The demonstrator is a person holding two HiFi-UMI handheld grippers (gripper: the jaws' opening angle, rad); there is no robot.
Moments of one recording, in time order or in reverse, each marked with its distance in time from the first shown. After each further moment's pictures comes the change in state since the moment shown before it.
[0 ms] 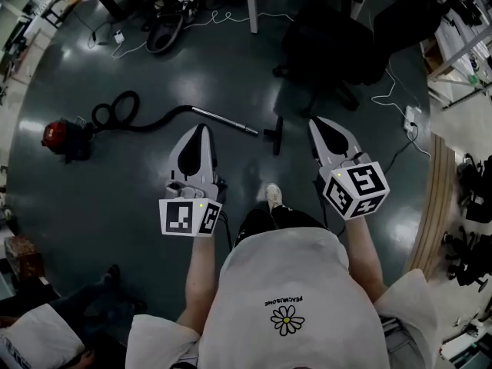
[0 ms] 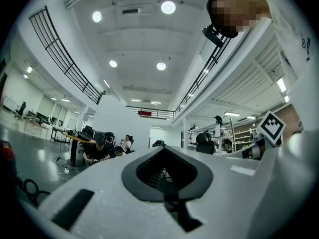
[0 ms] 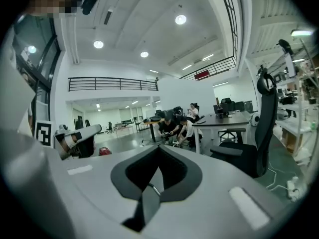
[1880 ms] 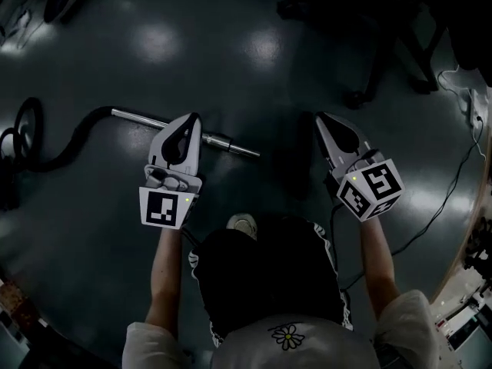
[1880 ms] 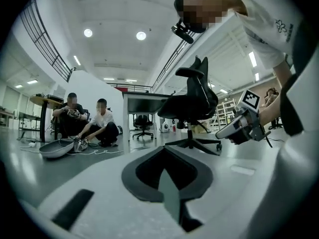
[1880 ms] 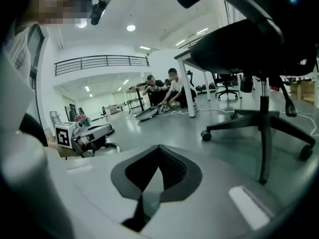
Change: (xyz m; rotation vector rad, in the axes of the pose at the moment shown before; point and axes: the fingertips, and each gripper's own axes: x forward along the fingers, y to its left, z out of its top) left arm 0.239 0.243 -0.770 0.091 0.200 -0.274; right arm 0.454 -0.293 -0.598 0.064 0.185 -0.013
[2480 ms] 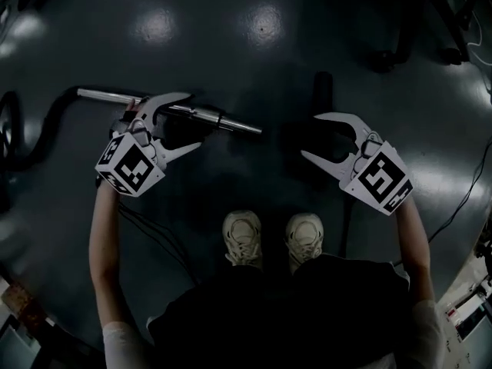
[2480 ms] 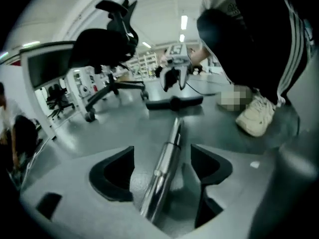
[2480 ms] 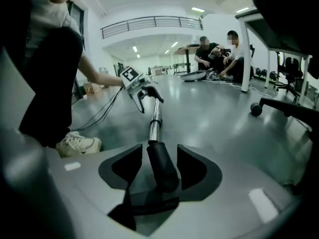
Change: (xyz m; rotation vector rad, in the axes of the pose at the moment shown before) left arm -0.042 -0.051 -0.231 0.523 0.591 -0.872; right arm 0.012 0.033 -0.196 -0.419 0.416 0.434
